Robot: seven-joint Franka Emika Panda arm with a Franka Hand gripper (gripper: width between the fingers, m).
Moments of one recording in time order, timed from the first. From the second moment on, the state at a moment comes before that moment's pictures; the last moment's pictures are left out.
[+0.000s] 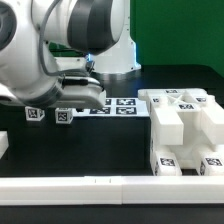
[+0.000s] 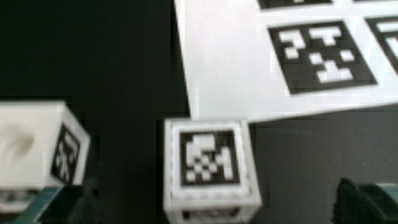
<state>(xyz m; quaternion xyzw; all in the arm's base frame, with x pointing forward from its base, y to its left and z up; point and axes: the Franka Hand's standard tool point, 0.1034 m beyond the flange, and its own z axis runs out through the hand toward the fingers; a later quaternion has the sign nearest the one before) 0.409 -0.128 0.025 -0.89 0.10 0.44 0.06</state>
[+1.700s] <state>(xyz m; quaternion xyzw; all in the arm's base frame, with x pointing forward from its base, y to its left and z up) 0.434 -0.097 0.061 -0.90 0.09 0.41 0.05</state>
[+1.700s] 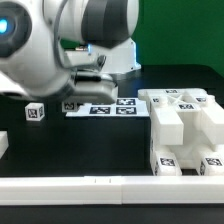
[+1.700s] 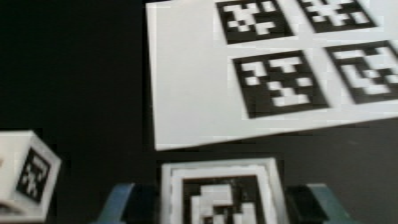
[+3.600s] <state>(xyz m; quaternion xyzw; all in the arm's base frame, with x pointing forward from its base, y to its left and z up) 0.529 -0.017 0.182 -0.94 0.00 -0.32 -0.05</state>
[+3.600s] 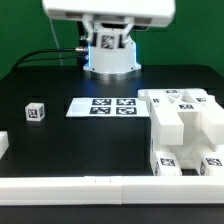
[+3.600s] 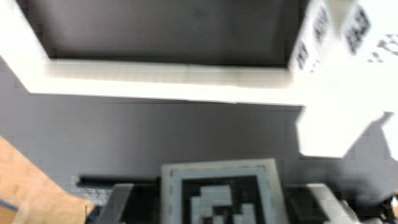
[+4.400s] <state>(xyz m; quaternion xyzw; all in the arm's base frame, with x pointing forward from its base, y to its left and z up) 0.549 0.060 0.162 -0.95 0.06 -0.30 0.01</state>
